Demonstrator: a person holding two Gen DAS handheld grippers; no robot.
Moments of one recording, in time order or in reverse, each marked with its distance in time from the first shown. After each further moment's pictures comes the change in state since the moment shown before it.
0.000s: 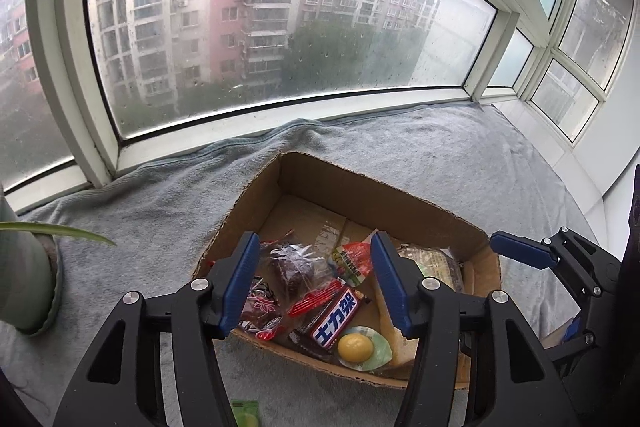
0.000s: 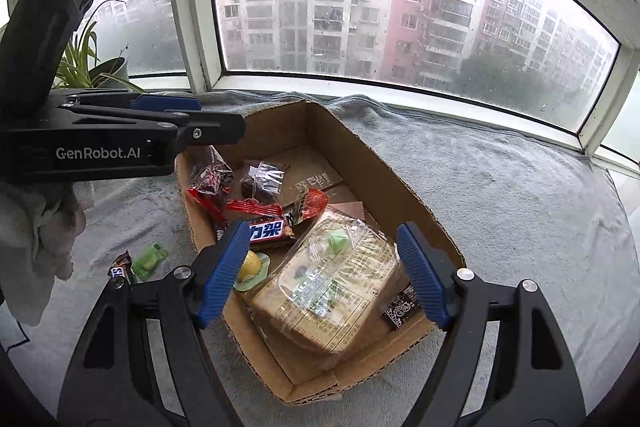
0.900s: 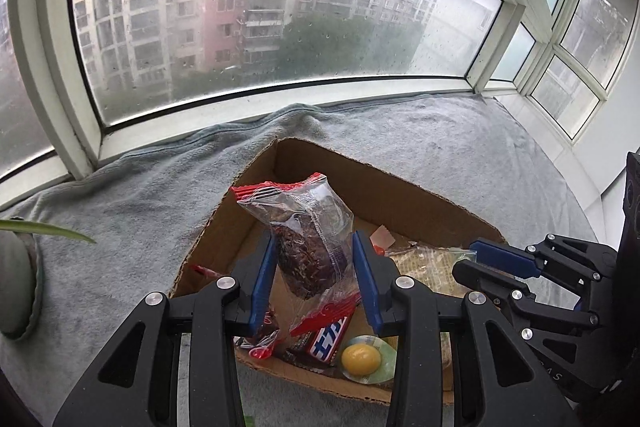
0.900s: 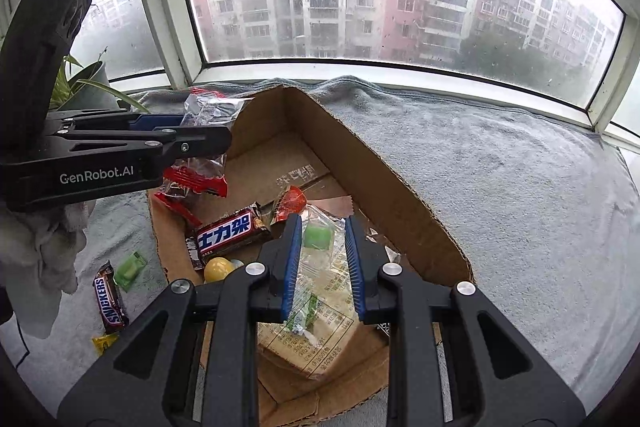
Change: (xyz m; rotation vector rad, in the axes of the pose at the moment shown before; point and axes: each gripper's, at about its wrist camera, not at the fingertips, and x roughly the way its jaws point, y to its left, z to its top) left arm 0.028 0.008 -0.003 -0.010 0.042 -0.024; right arm 0.038 -0.024 0.003 0.061 0.047 0.009
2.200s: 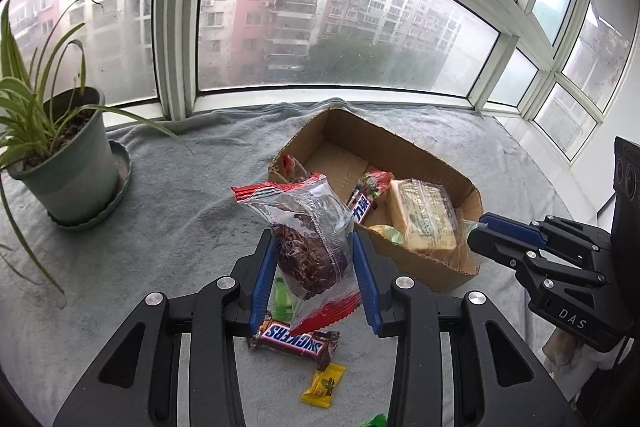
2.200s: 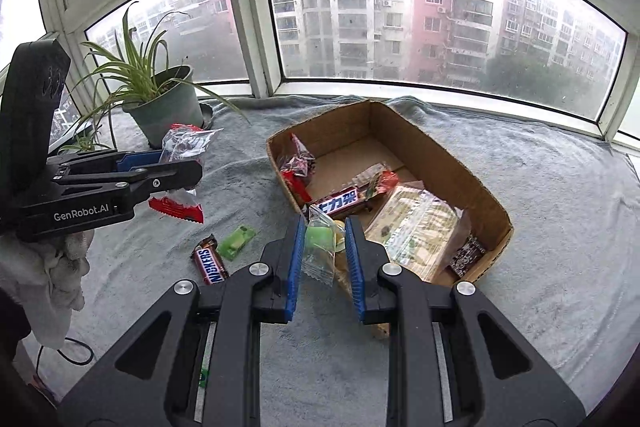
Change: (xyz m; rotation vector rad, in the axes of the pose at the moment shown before) left arm -0.114 0.026 -0.085 -0.088 -0.091 0.051; right arm -0.082 0.060 -0.030 -0.029 -0.075 0.102
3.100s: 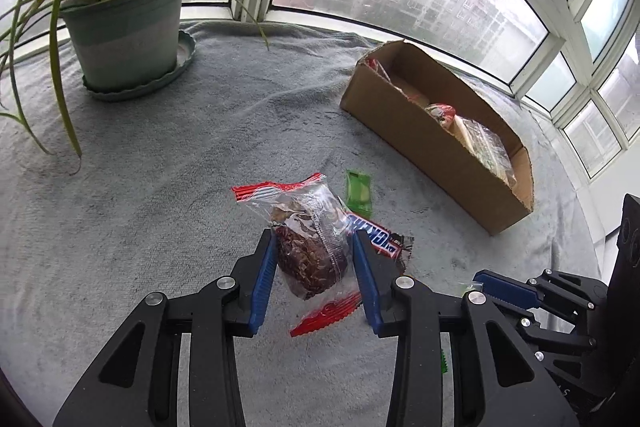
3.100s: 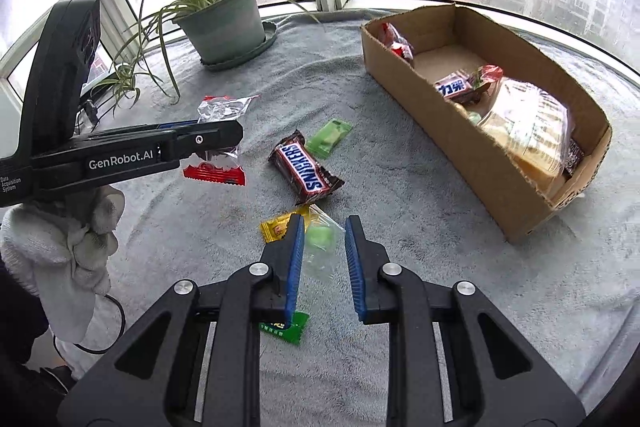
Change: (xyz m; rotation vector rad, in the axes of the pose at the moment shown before) left arm -0.003 0.050 -0.078 -0.174 0.112 0.063; right arm 0.026 0.078 -0.077 -0.004 0.162 0.154
